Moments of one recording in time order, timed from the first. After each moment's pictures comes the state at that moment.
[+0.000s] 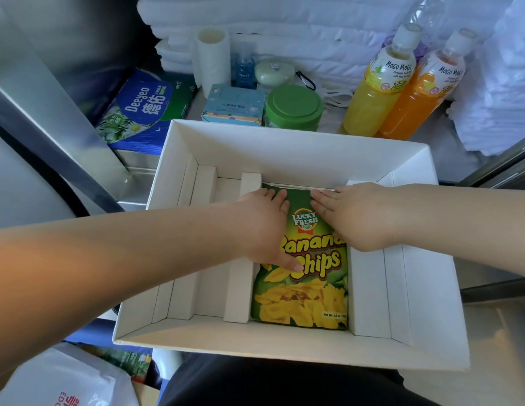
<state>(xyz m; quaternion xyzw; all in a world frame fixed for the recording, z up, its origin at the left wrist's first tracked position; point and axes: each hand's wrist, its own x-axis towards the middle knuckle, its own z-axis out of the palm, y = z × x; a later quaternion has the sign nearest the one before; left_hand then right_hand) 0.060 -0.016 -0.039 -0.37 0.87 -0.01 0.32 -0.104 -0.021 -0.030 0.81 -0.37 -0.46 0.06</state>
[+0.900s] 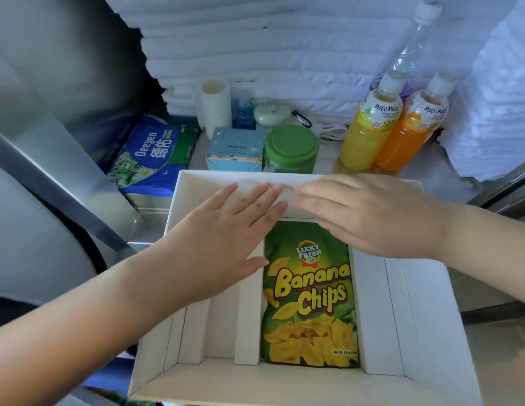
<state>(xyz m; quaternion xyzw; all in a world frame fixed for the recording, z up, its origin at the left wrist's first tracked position) 0.129 -0.005 0.012 -0.36 0.92 -0.12 0.11 -0.117 -0.021 0.028 0.95 -0.28 0.03 0.14</state>
